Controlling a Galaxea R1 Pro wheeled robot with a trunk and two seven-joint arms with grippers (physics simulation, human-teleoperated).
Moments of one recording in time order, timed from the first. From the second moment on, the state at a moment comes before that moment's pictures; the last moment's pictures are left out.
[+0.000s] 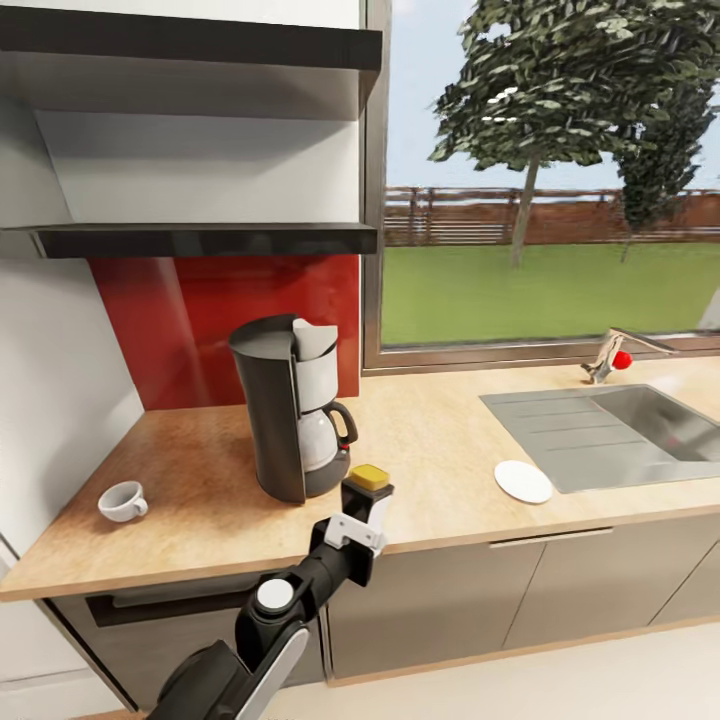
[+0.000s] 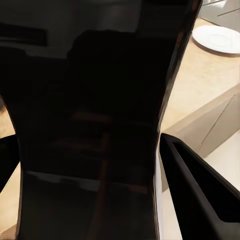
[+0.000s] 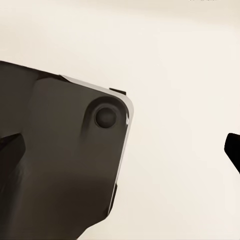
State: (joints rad) left arm -0.34 0.02 -0.65 -1.52 0.27 0.53 0.16; right arm 0.05 -0.05 0.05 -0.11 0.19 -0.40 -0.03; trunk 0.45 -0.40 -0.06
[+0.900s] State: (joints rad) left arm -0.34 0.03 -0.57 -1.52 0.27 0.53 0.16; right arm 0.05 -0.05 0.05 -0.11 0.19 -0.40 -0.03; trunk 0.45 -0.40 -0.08
